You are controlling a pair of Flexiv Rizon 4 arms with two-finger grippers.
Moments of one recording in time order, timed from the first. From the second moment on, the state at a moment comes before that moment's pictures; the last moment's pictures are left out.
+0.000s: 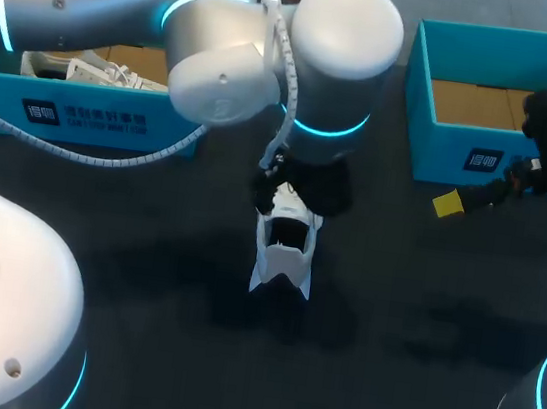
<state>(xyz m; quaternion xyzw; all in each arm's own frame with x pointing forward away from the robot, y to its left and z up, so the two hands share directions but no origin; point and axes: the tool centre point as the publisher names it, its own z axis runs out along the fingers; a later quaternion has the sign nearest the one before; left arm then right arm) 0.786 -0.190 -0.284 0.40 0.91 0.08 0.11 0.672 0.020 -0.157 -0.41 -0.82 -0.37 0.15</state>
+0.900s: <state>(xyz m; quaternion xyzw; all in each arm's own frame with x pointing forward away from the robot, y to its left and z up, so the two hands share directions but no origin) 0.778 -0.167 -0.273 0.24 0.97 0.04 0.10 0.671 0.021 -0.157 -0.41 -0.82 -0.37 0.15</state>
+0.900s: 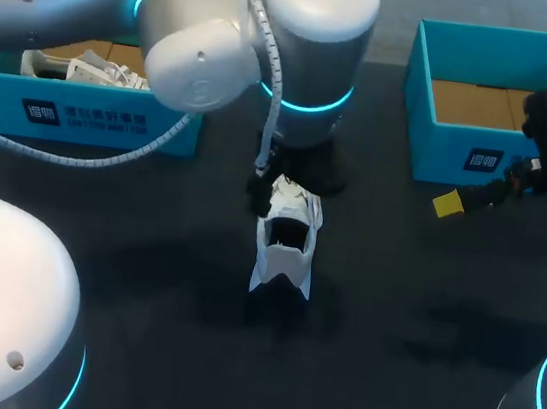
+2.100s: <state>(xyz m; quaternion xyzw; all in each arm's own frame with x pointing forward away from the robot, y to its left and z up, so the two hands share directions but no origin) 0.702 -0.188 -0.344 0.03 1.00 0.01 0.06 0.671 0.020 -0.157 -0.41 -0.82 -0.37 0.15</state>
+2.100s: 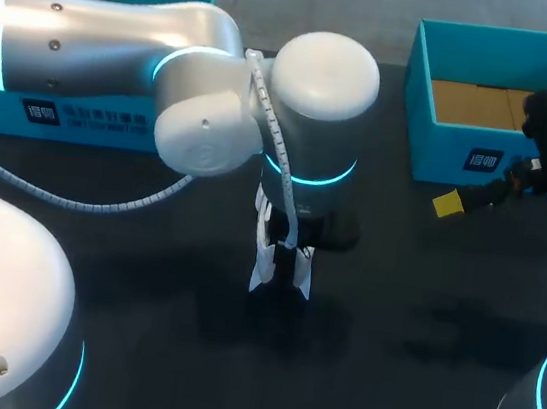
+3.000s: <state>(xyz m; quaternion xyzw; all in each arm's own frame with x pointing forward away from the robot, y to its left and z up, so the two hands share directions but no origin) 0.699 -0.184 -0.380 0.03 1.00 0.00 0.01 0.671 0.020 -0.157 -0.41 -0.82 -0.37 0.15</state>
